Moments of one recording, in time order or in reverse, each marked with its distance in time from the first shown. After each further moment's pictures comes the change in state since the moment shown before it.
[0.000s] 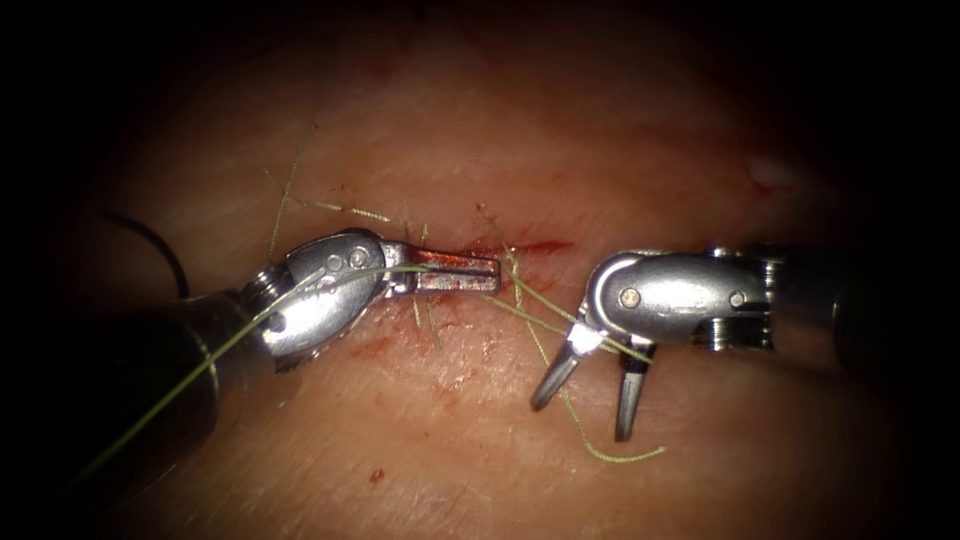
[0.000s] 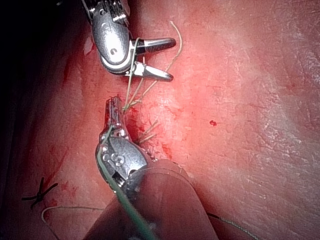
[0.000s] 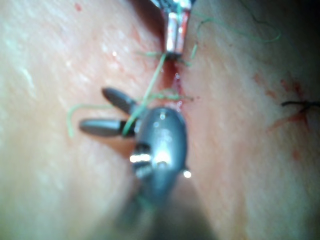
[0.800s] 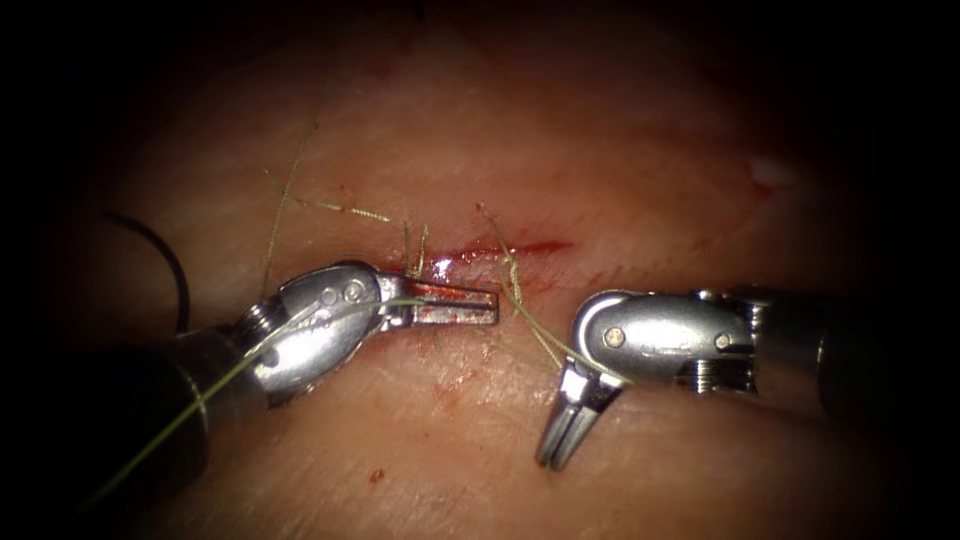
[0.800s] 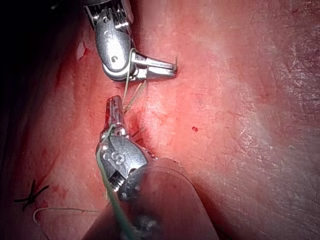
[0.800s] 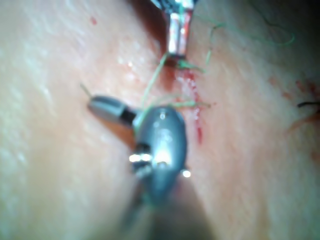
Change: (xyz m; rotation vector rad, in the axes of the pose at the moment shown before) right arm 0.001 0.001 0.000 -0.097 0.103 0.083; left arm 0.001 0.004 0.000 -0.003 -0.003 -0.019
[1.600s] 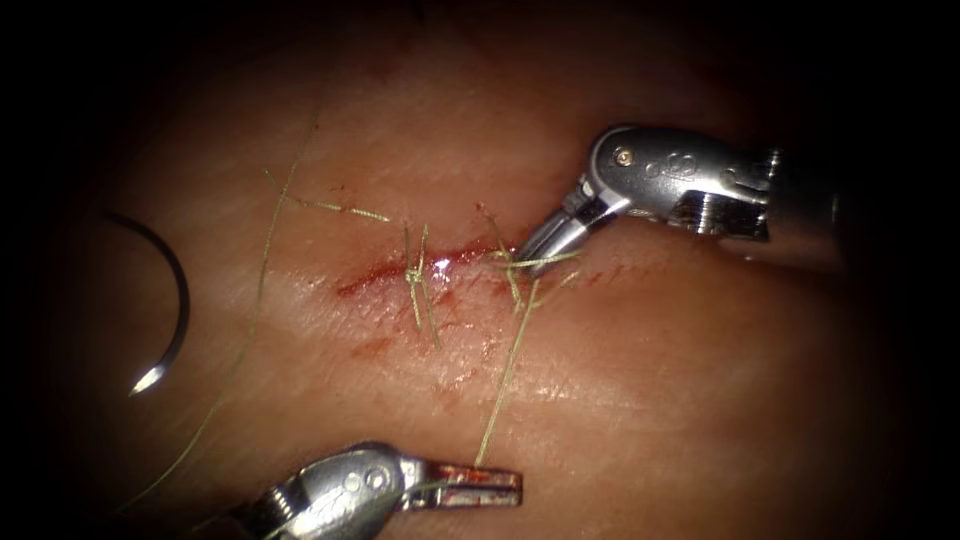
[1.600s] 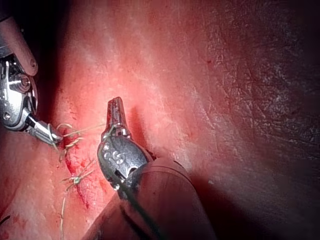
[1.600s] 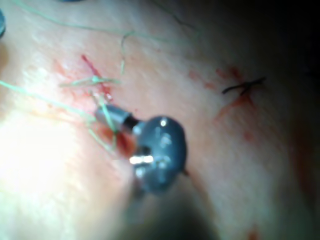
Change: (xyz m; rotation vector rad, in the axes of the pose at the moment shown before) right arm -0.002 0.005 -0.011 -0.470 0.039 0.216; left arm -0.001 0.011 0.005 -0.044 -0.078 -0.053
